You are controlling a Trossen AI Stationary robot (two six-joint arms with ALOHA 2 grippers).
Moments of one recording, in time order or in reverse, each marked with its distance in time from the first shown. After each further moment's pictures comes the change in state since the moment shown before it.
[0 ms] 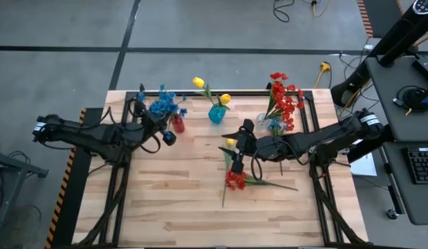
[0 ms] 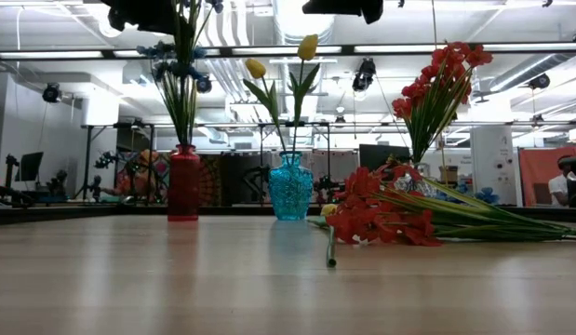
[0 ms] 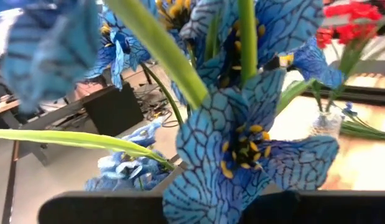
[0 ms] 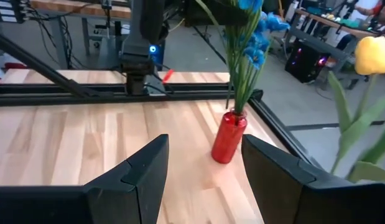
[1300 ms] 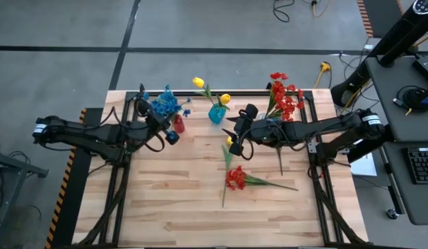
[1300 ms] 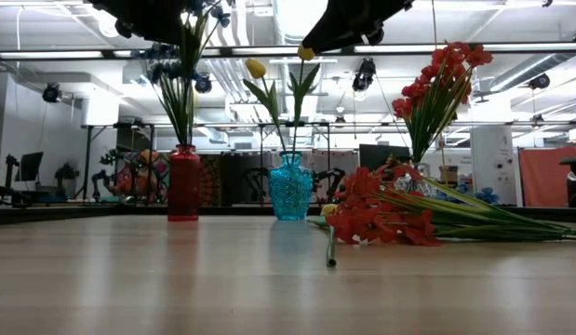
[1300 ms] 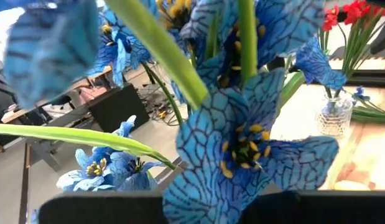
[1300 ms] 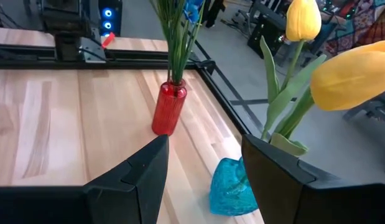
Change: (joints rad) left arm 0.052 0.028 -0.039 0.066 0.045 0.079; right arm -0.169 -0.014 0.002 -0.123 -0.004 -0.068
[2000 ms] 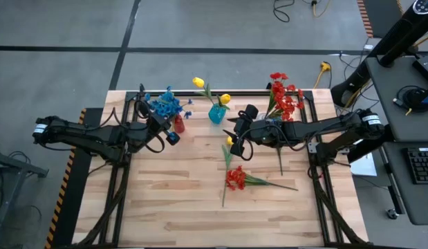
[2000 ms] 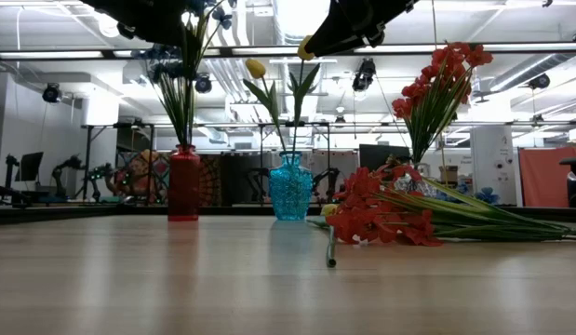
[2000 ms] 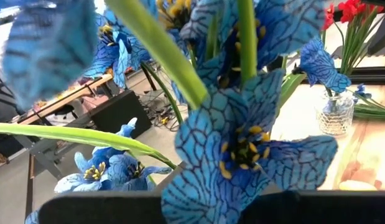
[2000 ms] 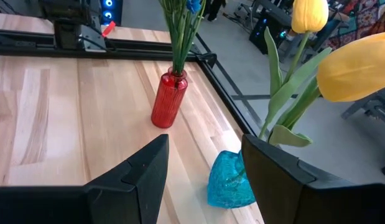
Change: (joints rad) left arm 0.002 0.001 -0.036 0.081 0.005 0.075; right arm 0.000 0.001 0.000 -0.034 -0.004 -0.009
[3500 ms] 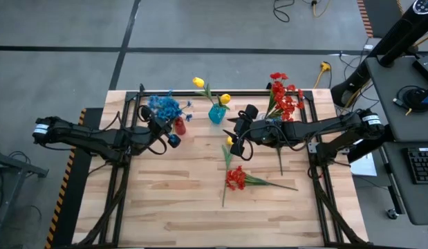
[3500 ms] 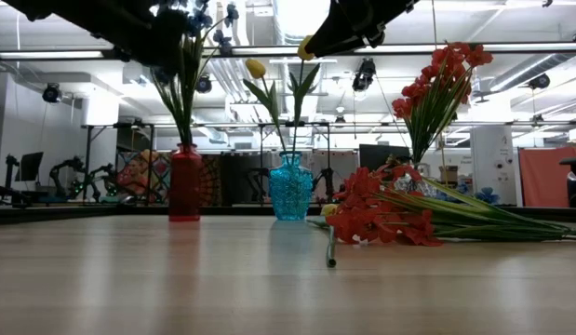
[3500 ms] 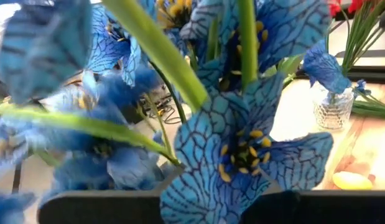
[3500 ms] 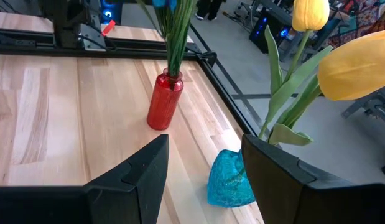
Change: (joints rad) left arm 0.000 0.001 -0.126 0.100 -0.005 -0.103; right arm 0.000 0.001 0.000 -0.003 0.000 0.002
